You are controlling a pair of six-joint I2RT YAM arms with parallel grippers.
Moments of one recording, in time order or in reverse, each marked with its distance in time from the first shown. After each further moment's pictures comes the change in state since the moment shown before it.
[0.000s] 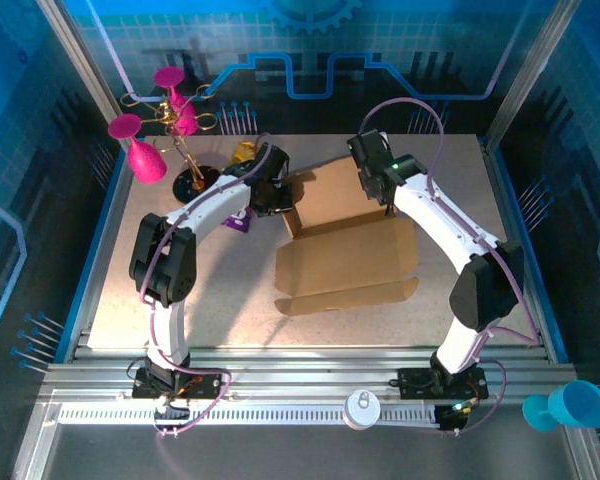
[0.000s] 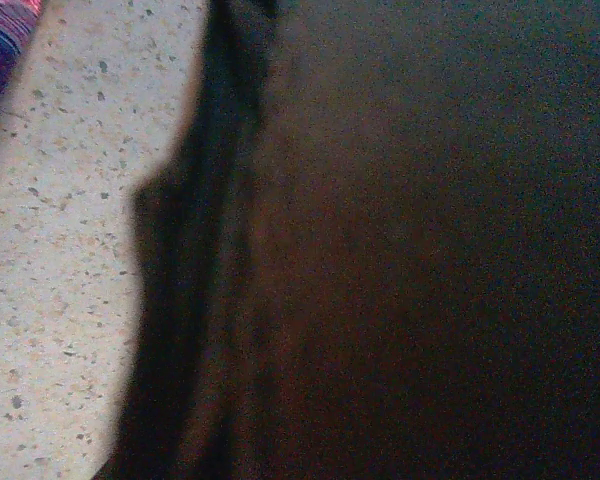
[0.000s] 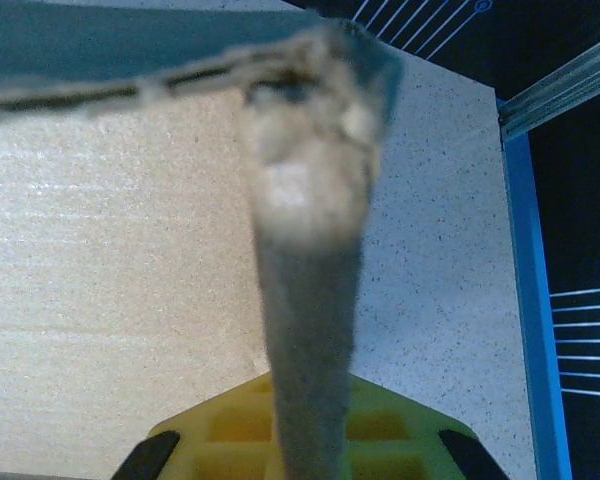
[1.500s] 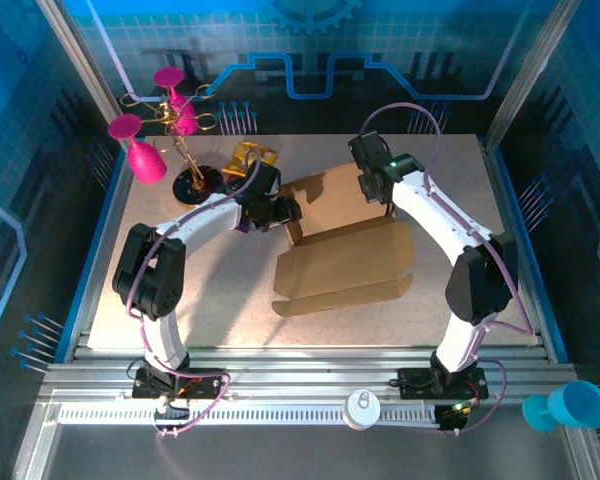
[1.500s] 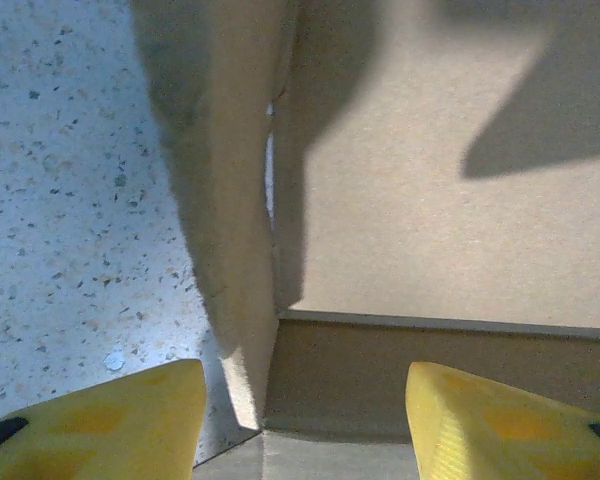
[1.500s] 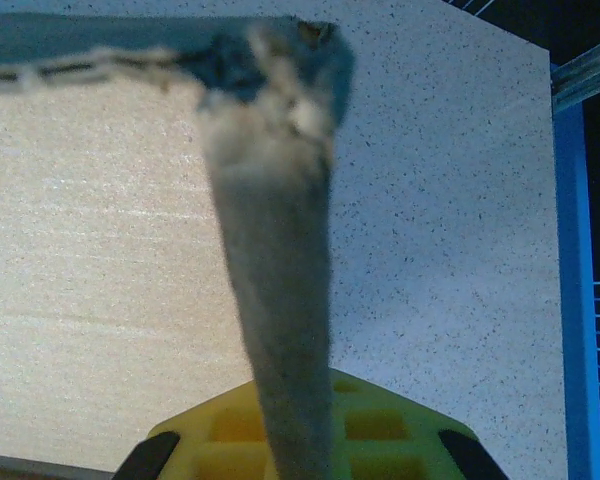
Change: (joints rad) left arm 0.002 -0.130 -0.257 0.211 0.119 -0.113; right arm -0.033 0.051 0.000 -0.024 -0.076 0.003
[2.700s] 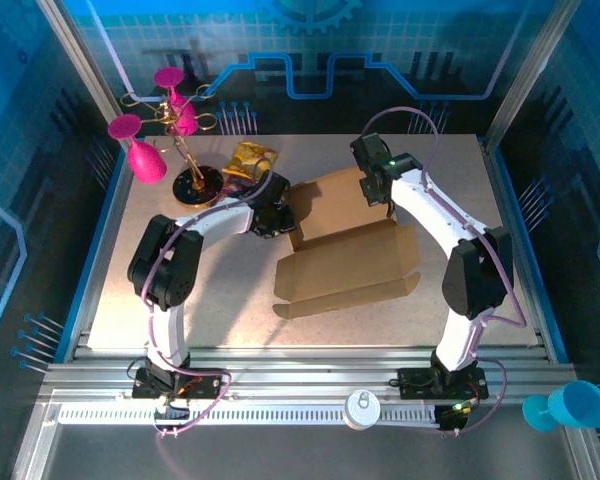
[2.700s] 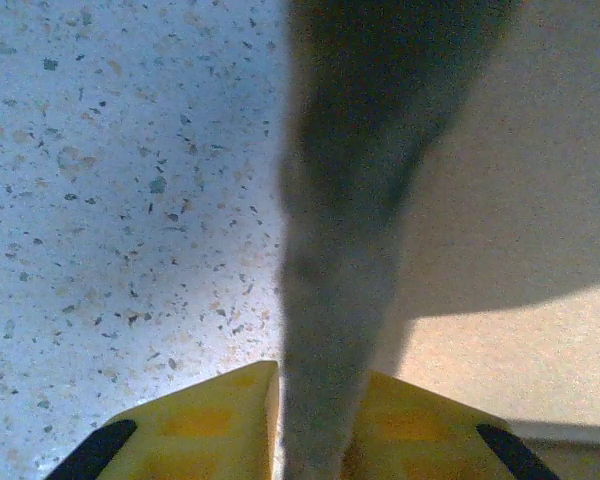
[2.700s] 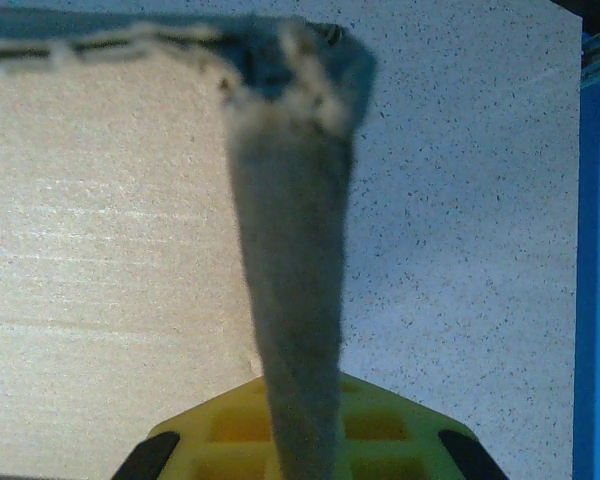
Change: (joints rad) left arm -0.033 0.112 -0.013 0.048 -0.106 -0.026; right arm -0.024 0.039 0.000 -0.019 -0.030 -0.019
